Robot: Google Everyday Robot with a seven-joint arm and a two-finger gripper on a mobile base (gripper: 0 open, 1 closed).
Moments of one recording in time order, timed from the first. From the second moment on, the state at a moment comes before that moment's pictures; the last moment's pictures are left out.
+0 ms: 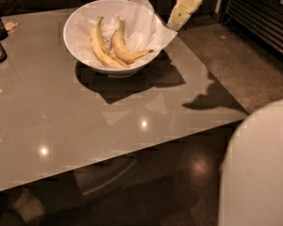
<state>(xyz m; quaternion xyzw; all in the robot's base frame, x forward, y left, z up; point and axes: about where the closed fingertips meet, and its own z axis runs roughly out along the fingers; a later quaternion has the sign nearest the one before) 0.641 -0.125 1.026 -0.51 0.83 0.04 0.23</state>
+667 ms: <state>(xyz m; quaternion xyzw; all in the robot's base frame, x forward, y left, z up) 0.656 -0.098 1.038 -0.52 0.81 0.04 0.26</state>
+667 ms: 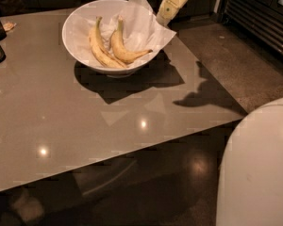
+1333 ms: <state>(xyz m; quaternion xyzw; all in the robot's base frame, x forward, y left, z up) 0.674 -0.041 1.025 -0.57 0.79 0.02 0.24</state>
